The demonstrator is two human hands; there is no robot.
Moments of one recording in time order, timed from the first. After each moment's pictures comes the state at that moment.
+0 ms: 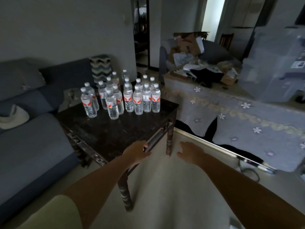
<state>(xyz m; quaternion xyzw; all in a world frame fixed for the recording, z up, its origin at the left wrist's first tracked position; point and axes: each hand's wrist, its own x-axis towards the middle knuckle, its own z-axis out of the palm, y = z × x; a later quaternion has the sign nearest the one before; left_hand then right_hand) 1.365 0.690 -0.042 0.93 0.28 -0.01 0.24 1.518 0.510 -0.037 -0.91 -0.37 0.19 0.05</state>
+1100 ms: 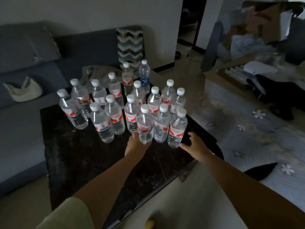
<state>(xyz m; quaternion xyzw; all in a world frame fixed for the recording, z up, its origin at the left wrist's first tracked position) 1.658 0.951 -0.122 0.71 0.56 0.15 0.40 1.870 0.835 -0.117 -0.84 -0.39 0.27 0.25</state>
